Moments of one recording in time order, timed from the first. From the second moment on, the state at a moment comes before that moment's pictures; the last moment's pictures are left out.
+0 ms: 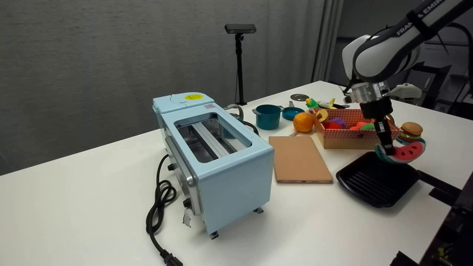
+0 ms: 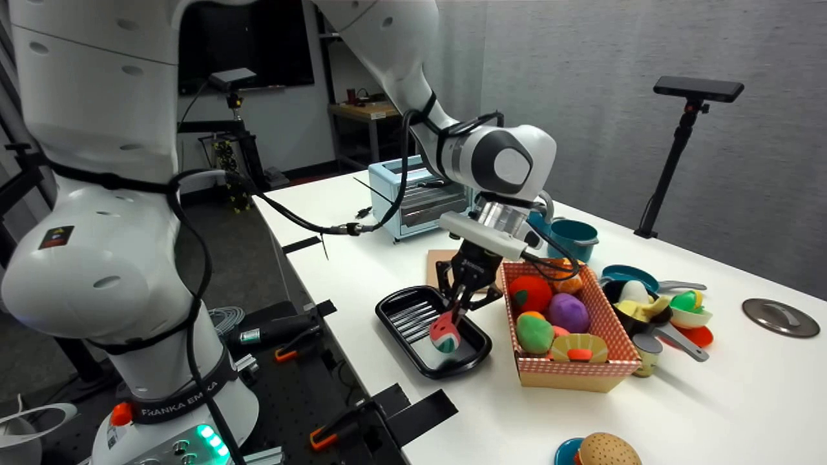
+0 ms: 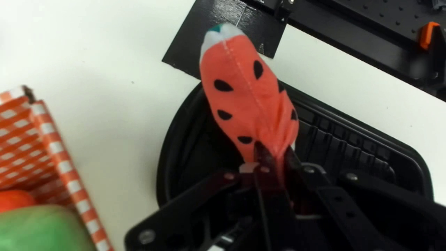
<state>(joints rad) -0.13 0.31 -0.03 -2.15 -0.13 1.93 -0.51</state>
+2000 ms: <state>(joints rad) -0.15 0.24 -0.16 -1.83 0.04 2.06 -0.51</state>
